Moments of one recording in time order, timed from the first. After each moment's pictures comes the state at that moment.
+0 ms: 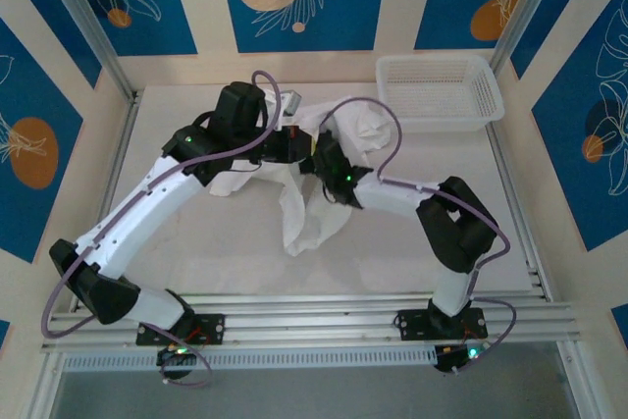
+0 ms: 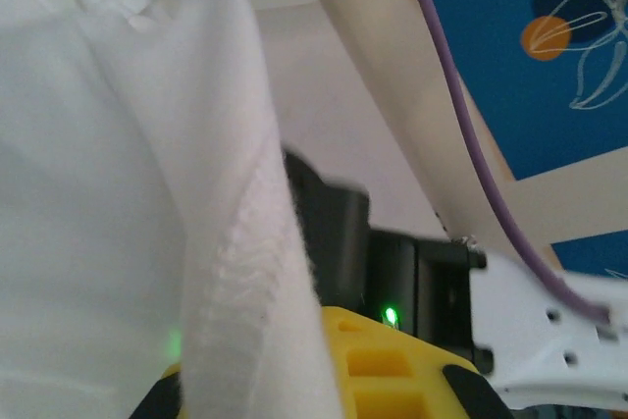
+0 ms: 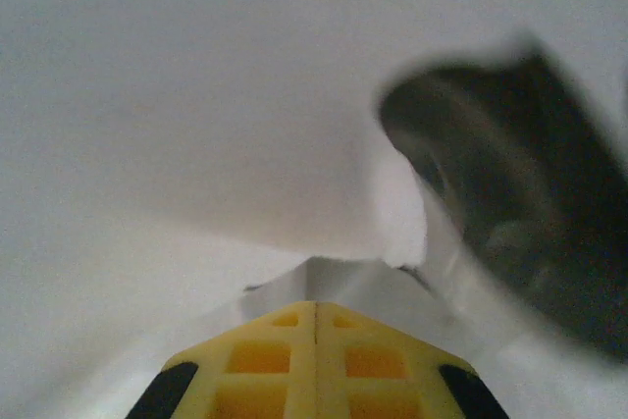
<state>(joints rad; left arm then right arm) -0.69 1.43 1.60 -0.73 0.41 -0.53 0.72 1.80 1.15 0.15 0.33 0.35</state>
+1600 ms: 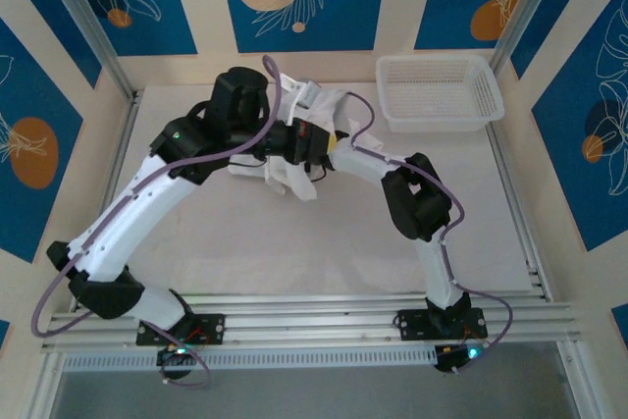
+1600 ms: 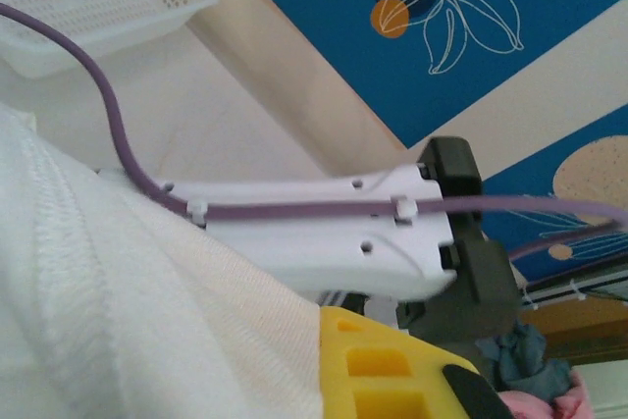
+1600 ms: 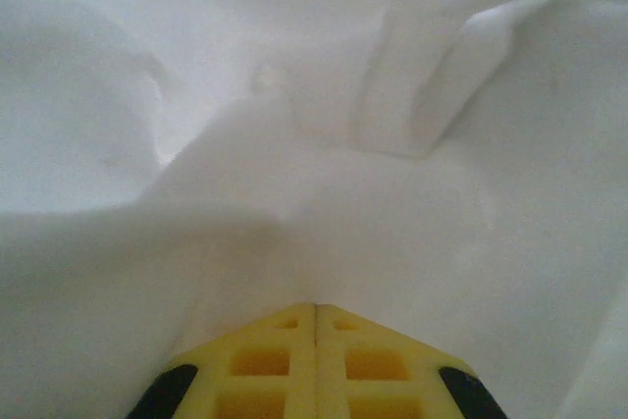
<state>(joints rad) -0.81 1.46 1.87 -0.86 0.46 -0.43 0.66 2.15 1.68 -0.37 -0.35 0.76</state>
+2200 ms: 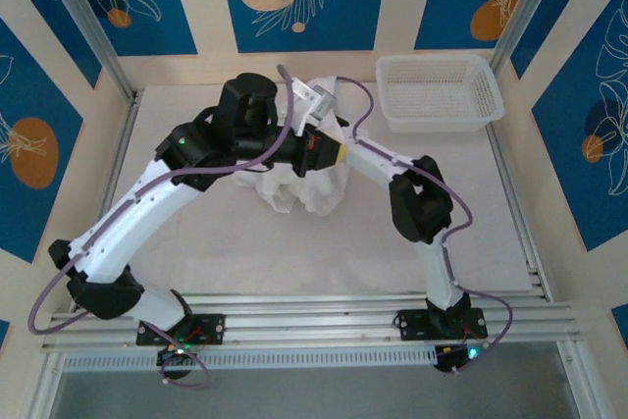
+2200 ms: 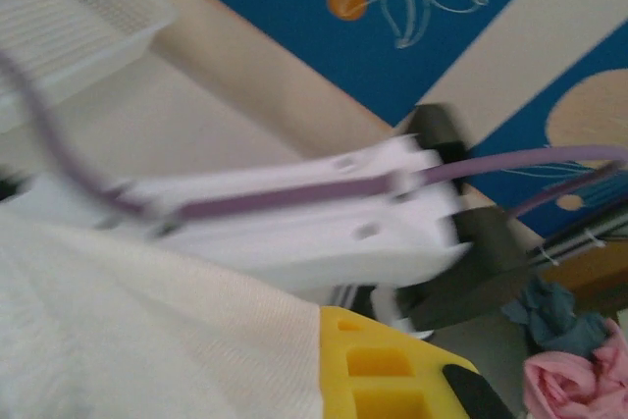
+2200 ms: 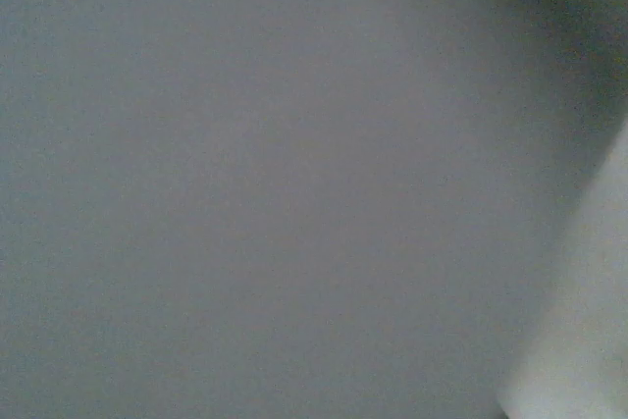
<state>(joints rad) -0.89 1.49 1.89 -0.81 0.47 -0.31 0.69 2.16 1.83 -0.53 -0.27 0.76</state>
